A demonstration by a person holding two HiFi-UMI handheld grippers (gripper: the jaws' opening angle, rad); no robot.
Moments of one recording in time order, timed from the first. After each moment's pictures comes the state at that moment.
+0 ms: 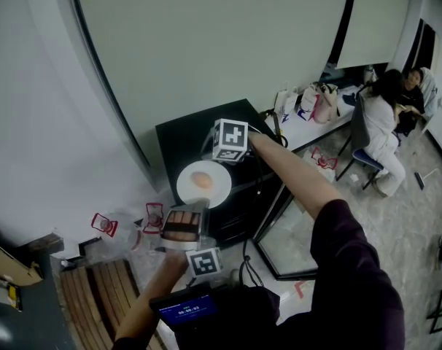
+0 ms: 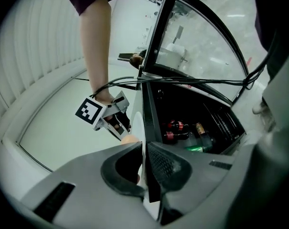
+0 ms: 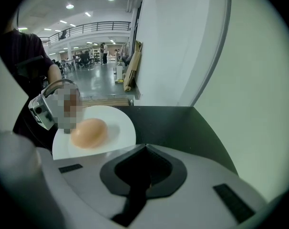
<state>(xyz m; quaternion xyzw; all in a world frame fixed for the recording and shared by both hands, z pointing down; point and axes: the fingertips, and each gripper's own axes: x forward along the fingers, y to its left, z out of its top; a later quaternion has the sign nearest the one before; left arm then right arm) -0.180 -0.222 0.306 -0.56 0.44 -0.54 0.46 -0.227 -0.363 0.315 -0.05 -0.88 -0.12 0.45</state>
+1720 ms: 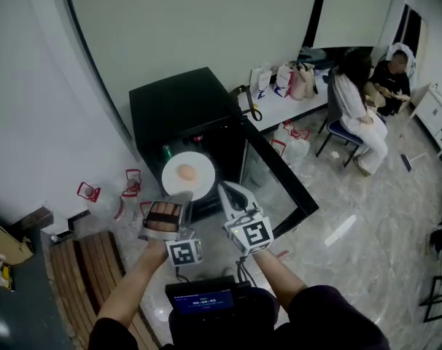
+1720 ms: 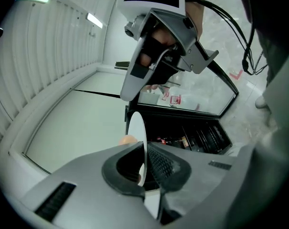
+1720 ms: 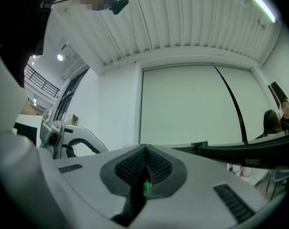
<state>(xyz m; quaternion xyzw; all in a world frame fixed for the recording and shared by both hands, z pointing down) -0.060 -0.054 0.332 -0.57 0.42 -0.53 0.47 0.020 -0.070 0.289 0.40 -0.91 -0.04 -0.09</state>
